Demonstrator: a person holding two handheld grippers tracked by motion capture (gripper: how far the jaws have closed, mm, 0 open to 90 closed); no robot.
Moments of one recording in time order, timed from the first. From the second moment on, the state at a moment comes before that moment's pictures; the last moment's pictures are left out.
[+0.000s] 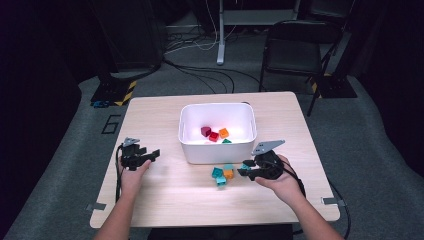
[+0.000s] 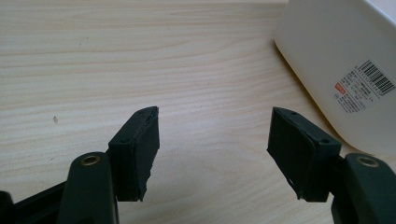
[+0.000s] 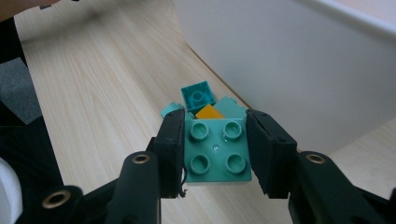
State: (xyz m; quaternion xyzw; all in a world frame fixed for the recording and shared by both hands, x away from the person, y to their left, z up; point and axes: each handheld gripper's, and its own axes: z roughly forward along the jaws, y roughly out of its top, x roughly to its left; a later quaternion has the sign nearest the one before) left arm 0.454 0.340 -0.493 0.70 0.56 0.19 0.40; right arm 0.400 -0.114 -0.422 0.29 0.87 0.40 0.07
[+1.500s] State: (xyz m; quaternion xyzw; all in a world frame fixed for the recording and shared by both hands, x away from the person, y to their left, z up) left arm 0.454 0.343 -0.493 0.69 0.57 0.19 0.41; right arm 0.502 -0.064 -0.349 0.30 0.86 0.40 0.11
